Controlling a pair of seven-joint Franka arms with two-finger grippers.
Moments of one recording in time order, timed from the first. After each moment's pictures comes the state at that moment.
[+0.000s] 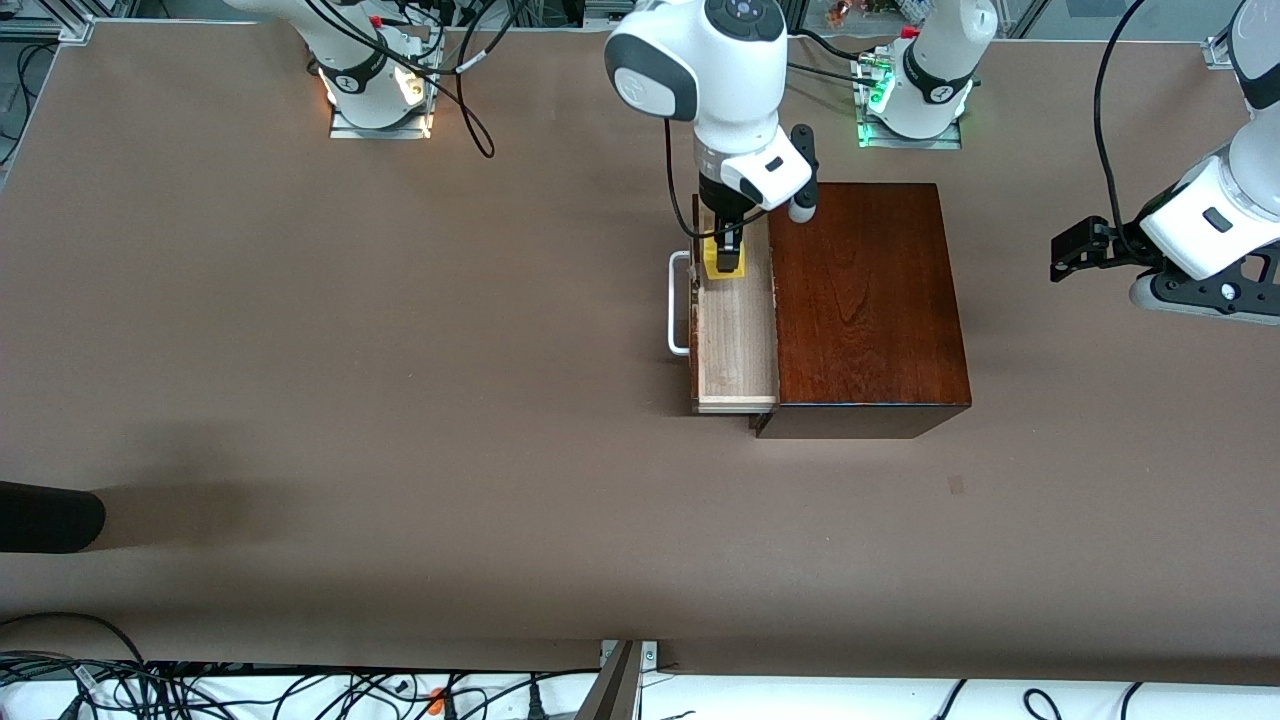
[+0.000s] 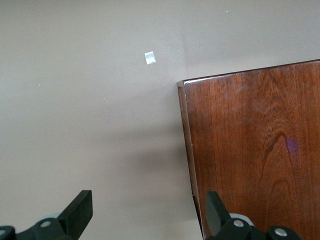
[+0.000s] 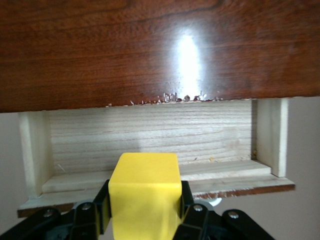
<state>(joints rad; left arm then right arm) -0.04 0.06 0.00 -1.62 0.02 1.61 0.09 0.84 0.76 0.23 -1.02 -0.26 1.89 -0.45</state>
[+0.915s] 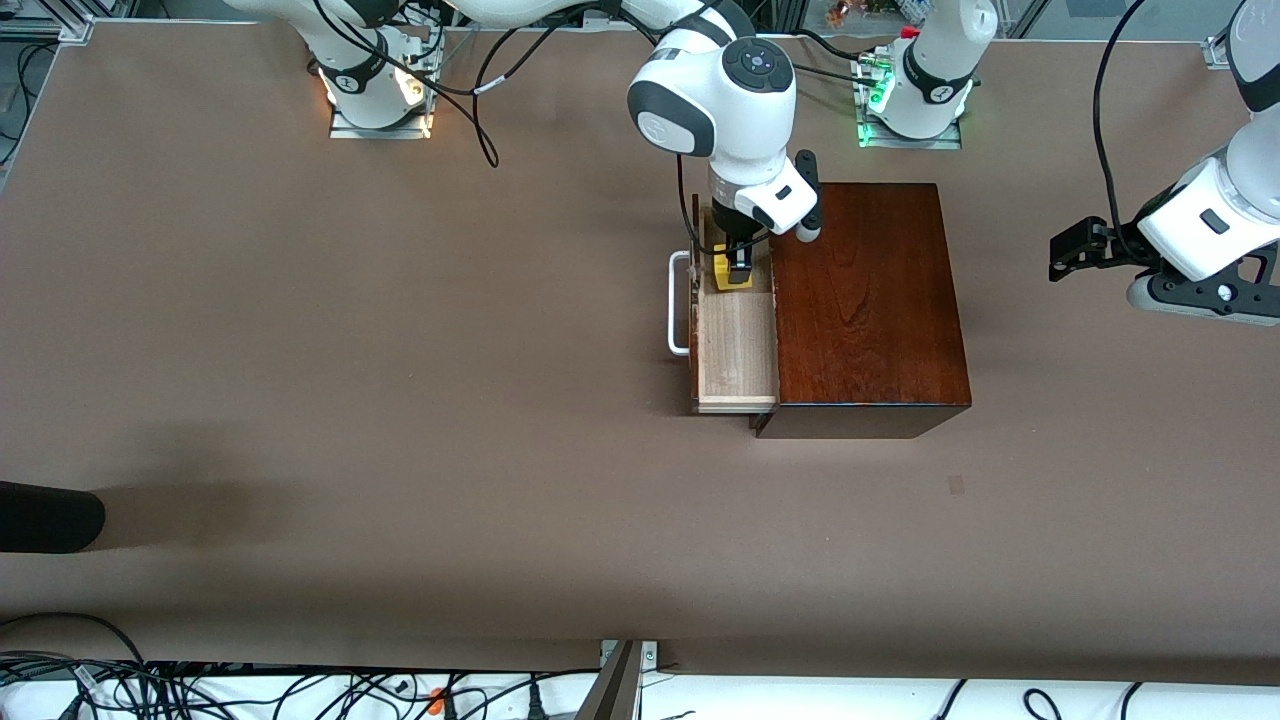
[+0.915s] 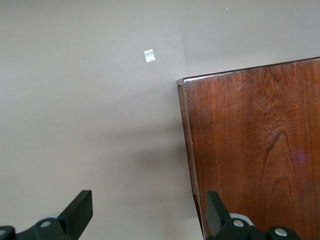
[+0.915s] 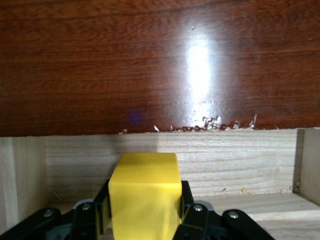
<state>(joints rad) -0.03 0.06 0.00 -1.63 0.02 1.61 0.10 0.87 0.84 0.23 -1.02 -0.26 1.95 -0.46</state>
